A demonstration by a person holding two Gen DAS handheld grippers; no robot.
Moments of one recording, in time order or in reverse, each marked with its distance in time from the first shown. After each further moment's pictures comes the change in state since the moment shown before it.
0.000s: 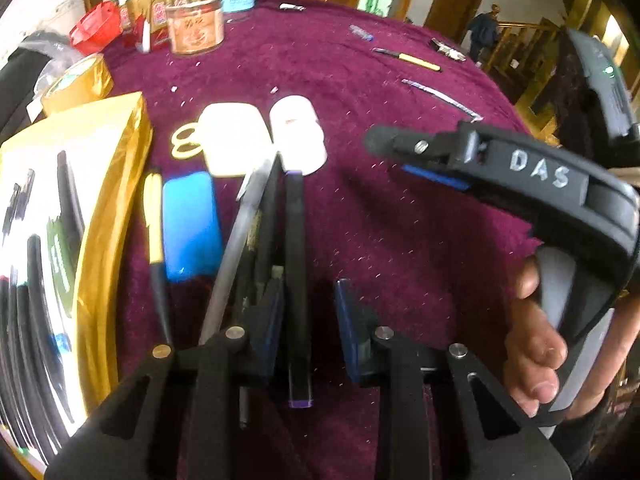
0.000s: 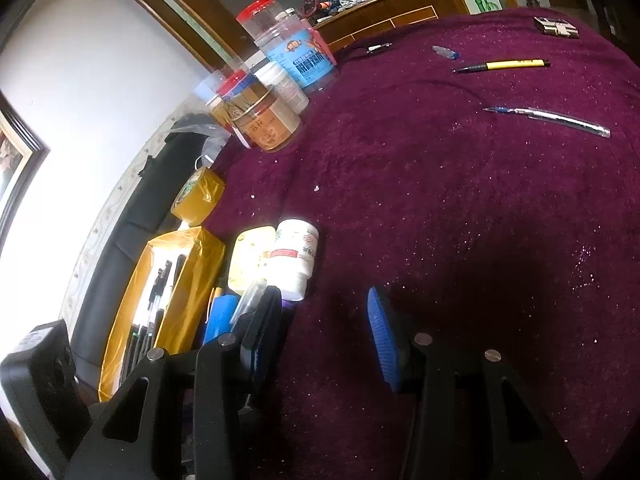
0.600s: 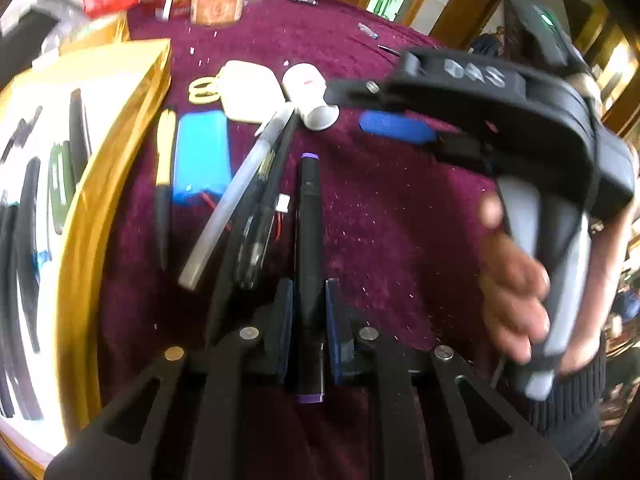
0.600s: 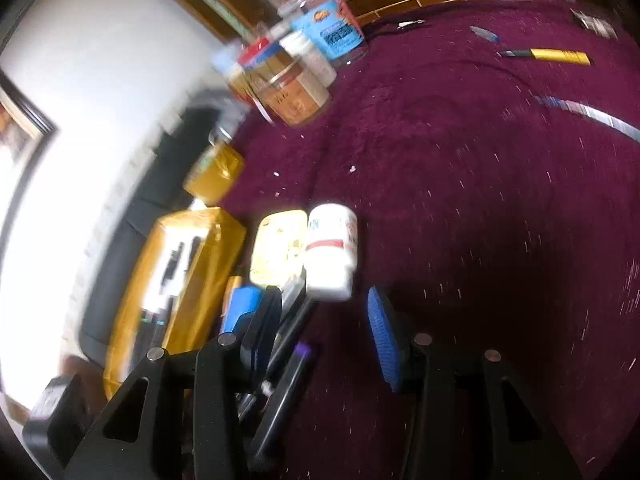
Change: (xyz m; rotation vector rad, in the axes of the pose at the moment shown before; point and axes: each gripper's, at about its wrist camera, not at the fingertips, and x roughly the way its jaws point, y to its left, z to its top) left arm -0.008 0.021 -0.035 -0.104 -0.004 -0.108; right arm 0.030 0.026 0.015 -0.073 0.109 0.018
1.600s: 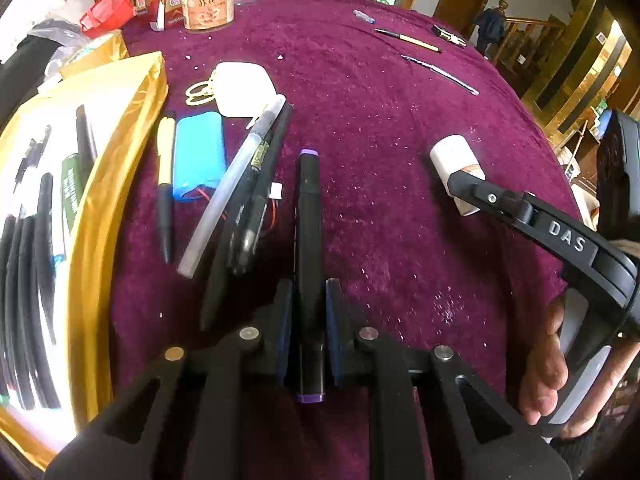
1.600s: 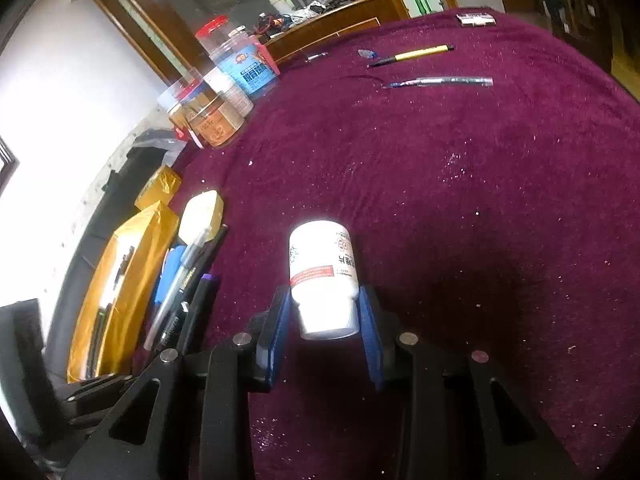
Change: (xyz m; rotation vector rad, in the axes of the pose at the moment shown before) left arm 0.004 -0.026 -0.006 0.096 0.004 0.125; right arm -0.080 -0.049 -0.092 0.136 -0.181 -0.185
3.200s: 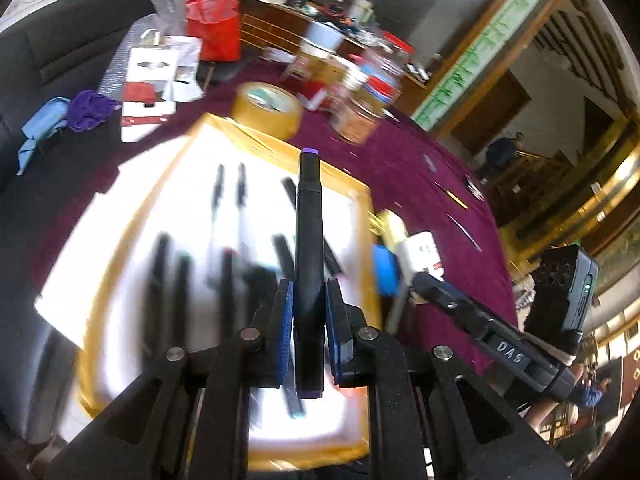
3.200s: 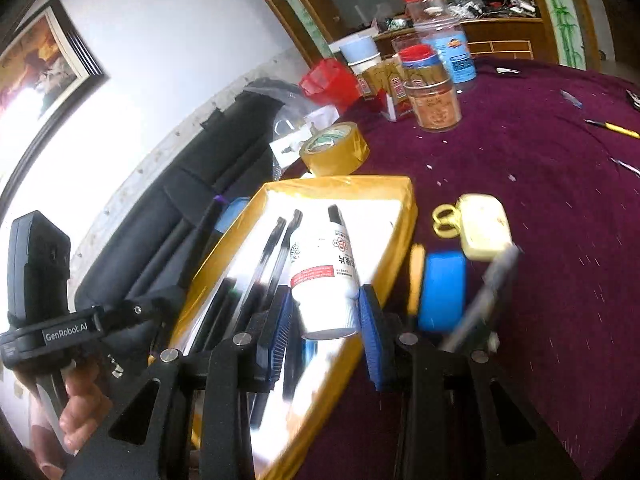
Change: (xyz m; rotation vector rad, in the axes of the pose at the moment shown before) left arm -0.135 0.228 -0.001 -0.365 -0.229 -0.139; right arm 0.043 0.231 -0.009 -0.286 0.087 0.260
